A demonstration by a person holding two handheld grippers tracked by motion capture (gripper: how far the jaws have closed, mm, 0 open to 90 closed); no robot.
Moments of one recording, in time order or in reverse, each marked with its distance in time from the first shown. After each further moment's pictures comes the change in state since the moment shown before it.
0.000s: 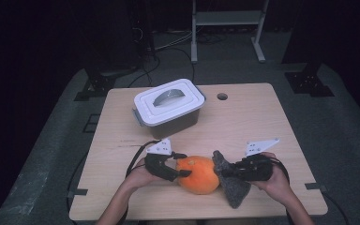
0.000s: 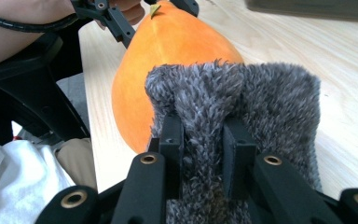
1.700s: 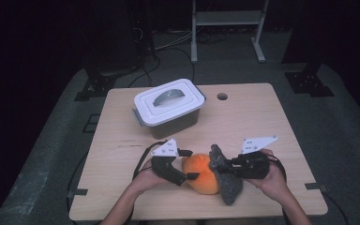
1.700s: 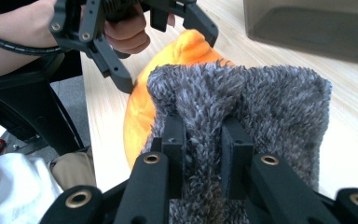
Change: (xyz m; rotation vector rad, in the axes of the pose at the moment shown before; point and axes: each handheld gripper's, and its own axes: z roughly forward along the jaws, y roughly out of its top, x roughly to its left) left arm -0.016 0.012 0.012 -0.067 -0.007 0.019; right arm 0.016 0.021 0.001 -0.018 -0.033 -0.063
